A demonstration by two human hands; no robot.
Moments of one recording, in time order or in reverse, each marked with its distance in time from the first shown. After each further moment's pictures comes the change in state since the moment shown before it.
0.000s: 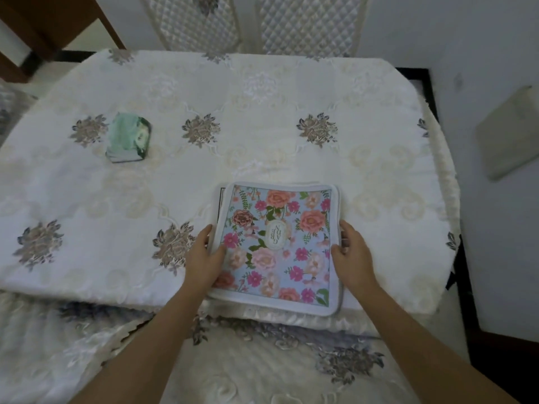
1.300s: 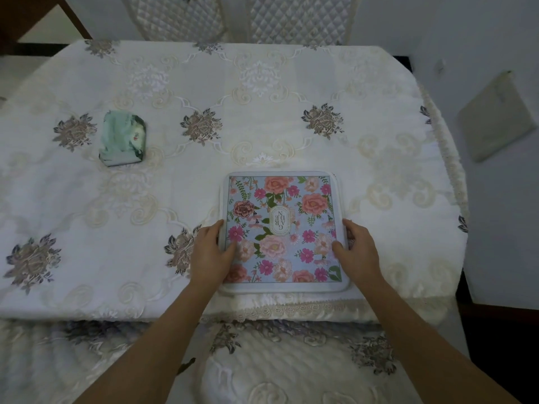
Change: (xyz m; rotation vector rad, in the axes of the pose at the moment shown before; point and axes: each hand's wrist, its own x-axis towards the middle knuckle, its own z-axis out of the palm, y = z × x) left_hand 0.042 -0.030 -0.025 0.208 -0.047 0.252; right_hand -0.006 -0.003 0.047 -0.163 0.102 0.060
